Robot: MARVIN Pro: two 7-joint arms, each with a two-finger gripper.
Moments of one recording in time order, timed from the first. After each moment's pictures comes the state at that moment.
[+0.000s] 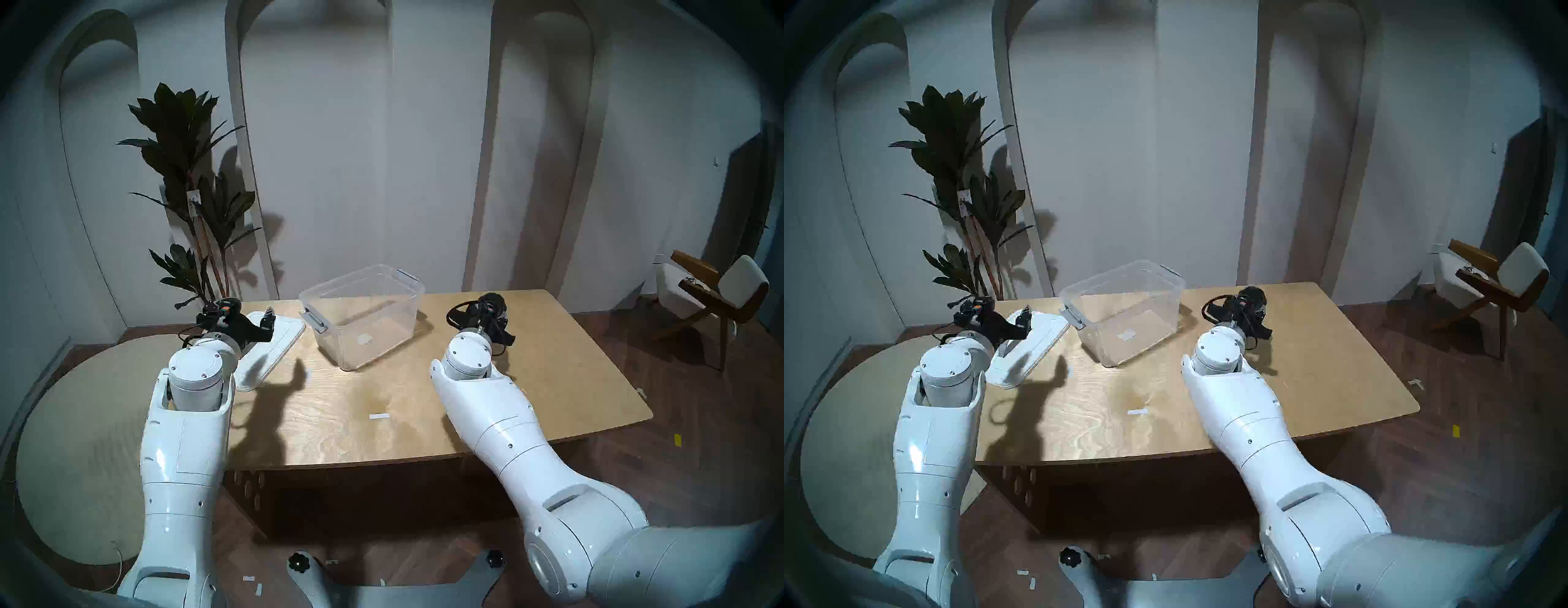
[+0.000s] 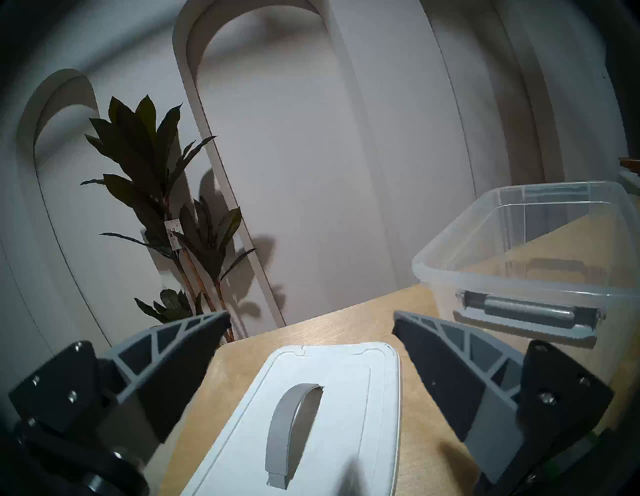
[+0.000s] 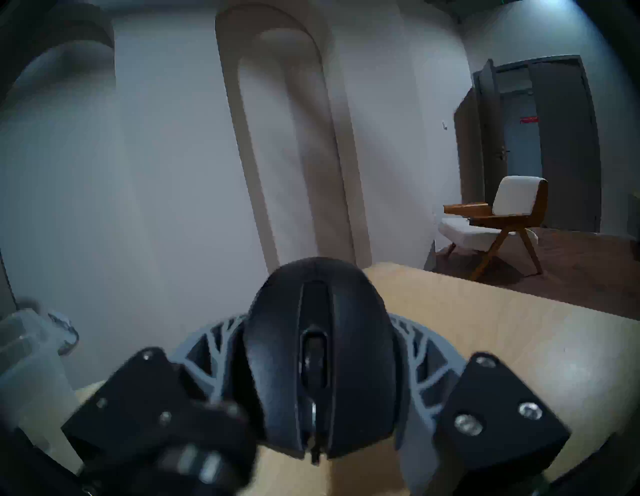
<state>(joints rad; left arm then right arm) 1.38 -1.39 -1.78 -1.56 0.20 0.22 -0.24 -1.05 -1.60 1.27 -1.04 0.29 -0.15 -0.76</state>
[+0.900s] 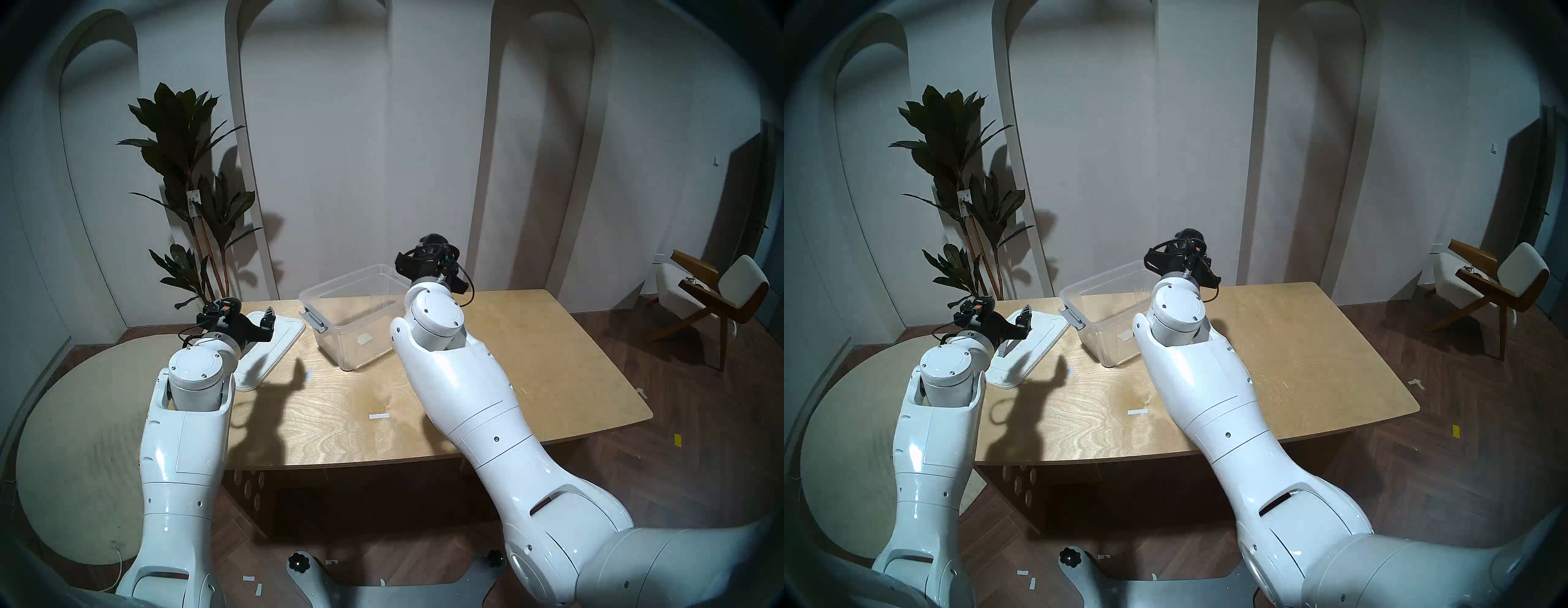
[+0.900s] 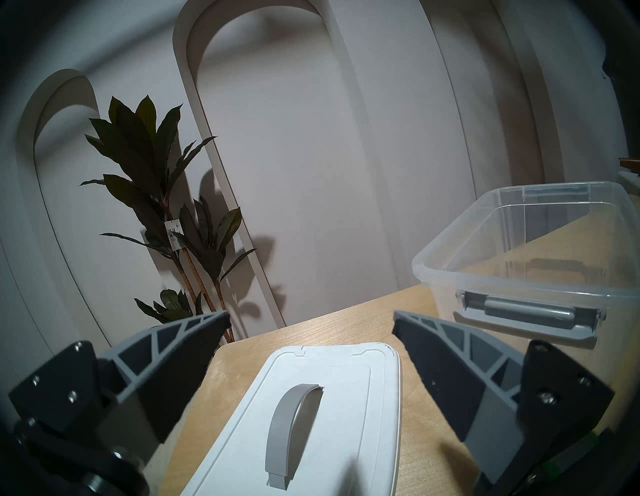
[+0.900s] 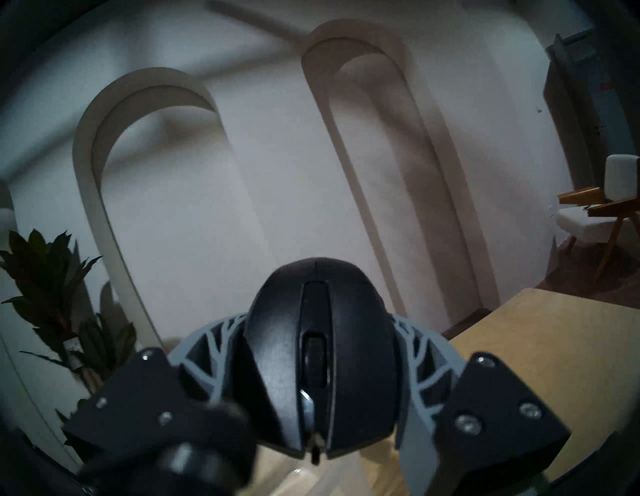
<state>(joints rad) 1.38 -1.38 -1.78 -1.55 0.19 0.22 -0.23 -1.02 -1.68 1.14 -1.35 0.44 0.06 -0.64</state>
